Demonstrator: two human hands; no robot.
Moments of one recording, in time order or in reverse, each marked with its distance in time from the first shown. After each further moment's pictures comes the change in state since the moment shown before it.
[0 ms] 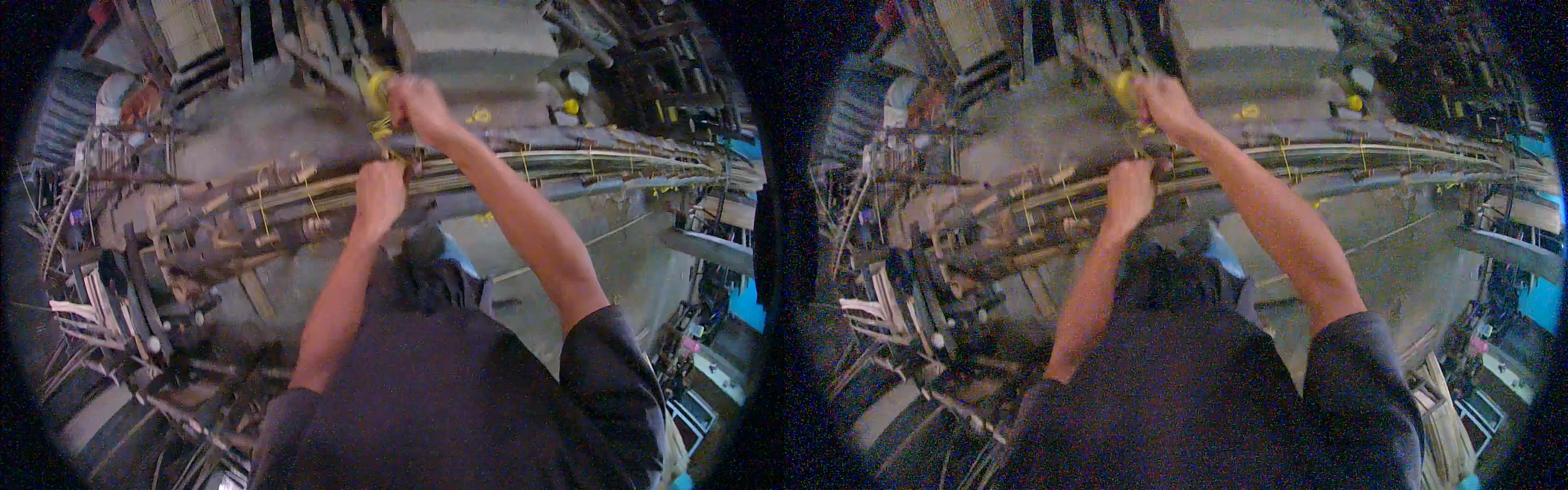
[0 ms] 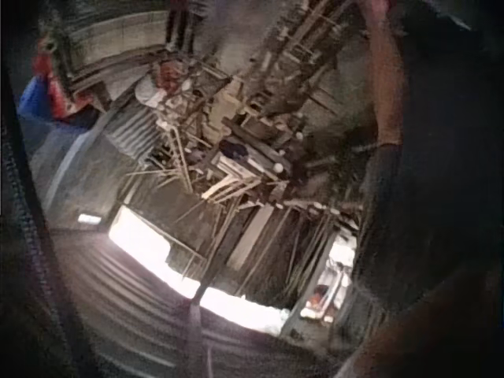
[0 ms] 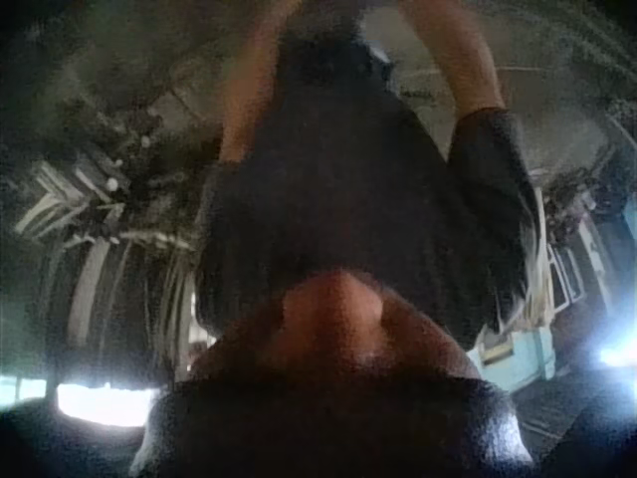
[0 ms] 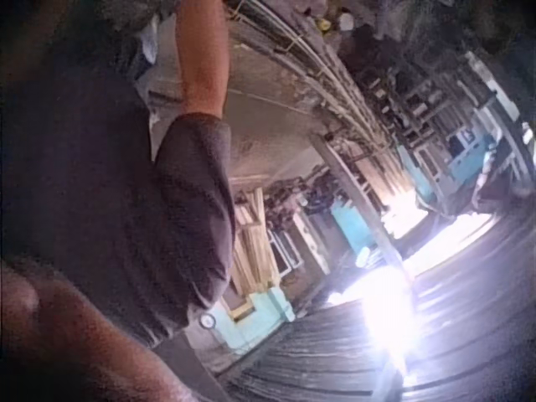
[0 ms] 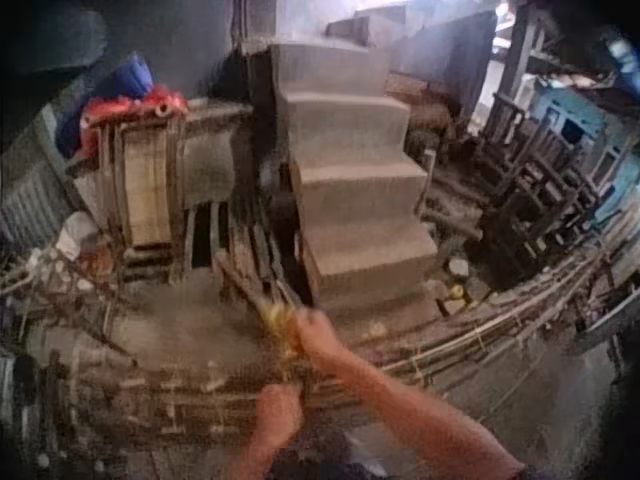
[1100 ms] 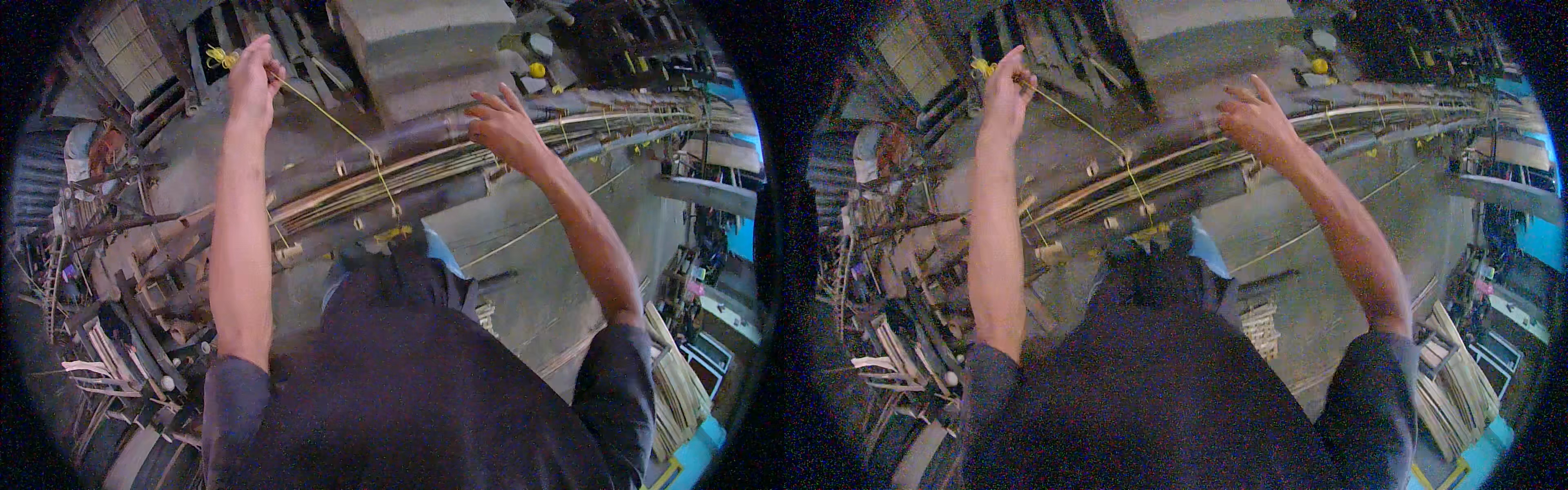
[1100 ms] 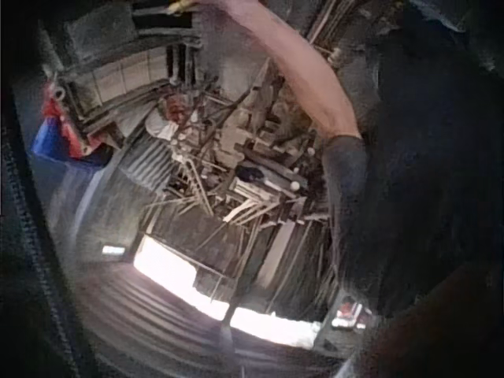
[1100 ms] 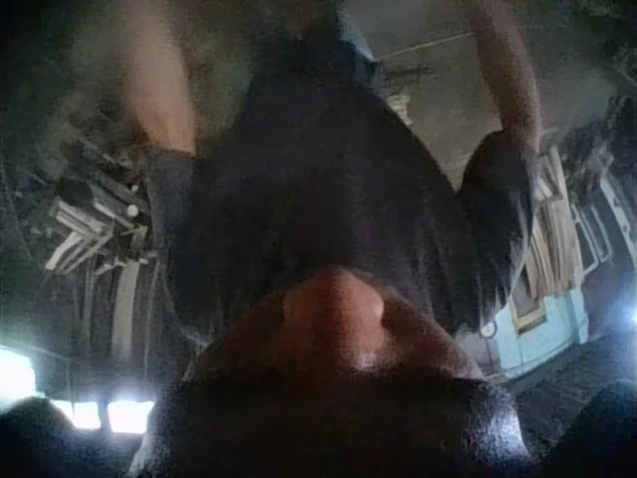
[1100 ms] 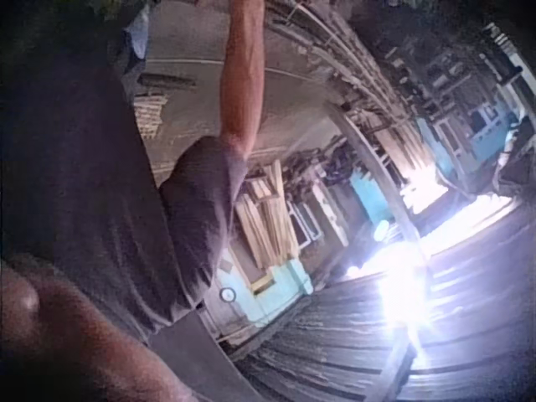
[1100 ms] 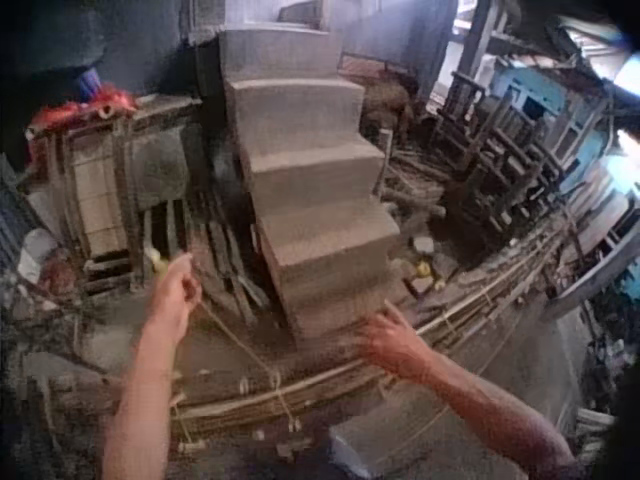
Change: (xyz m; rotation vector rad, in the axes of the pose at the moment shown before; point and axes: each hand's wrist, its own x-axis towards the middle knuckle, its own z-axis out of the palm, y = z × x) left_hand 0.168 -0.056 -0.097 -1.271 0.228 -0.392; right_hand -0.134 0.027 -0.139 -1.434 0.049 -0.341
